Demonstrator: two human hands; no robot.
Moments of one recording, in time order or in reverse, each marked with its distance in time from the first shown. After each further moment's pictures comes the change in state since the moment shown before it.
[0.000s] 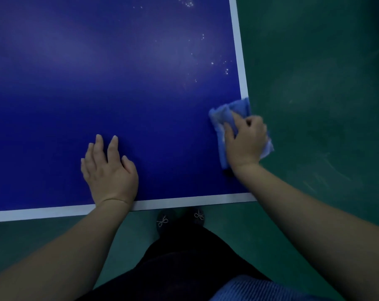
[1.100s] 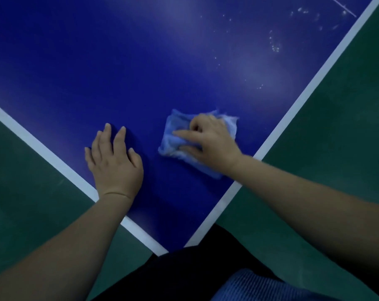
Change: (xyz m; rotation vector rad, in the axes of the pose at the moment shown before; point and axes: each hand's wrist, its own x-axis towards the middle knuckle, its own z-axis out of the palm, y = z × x) left_hand -0.026 0.121 0.055 -0.065 0.256 -0.593; right_hand 0.149 -0.058 0.035 0.288 -0.619 -1.539
